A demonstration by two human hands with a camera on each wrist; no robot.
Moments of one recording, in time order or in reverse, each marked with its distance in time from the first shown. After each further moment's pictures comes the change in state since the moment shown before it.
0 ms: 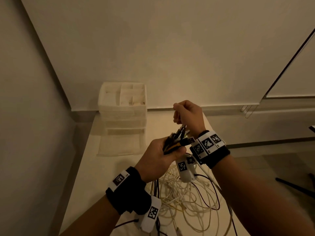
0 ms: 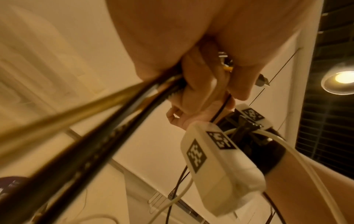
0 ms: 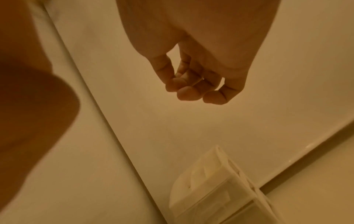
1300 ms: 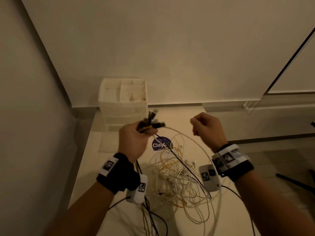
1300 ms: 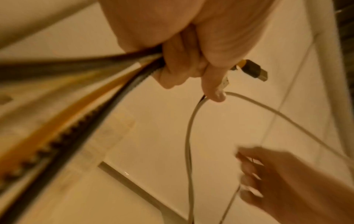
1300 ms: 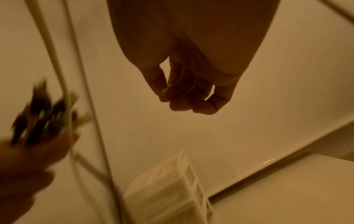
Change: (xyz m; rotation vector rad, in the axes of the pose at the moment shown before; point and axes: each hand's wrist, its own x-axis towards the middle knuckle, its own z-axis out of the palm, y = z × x) left_hand 0.021 -0.031 -0.049 0.139 0.566 -0.071; right_hand -0.020 0.038 -0.060 -0.379 -0.028 -0.047
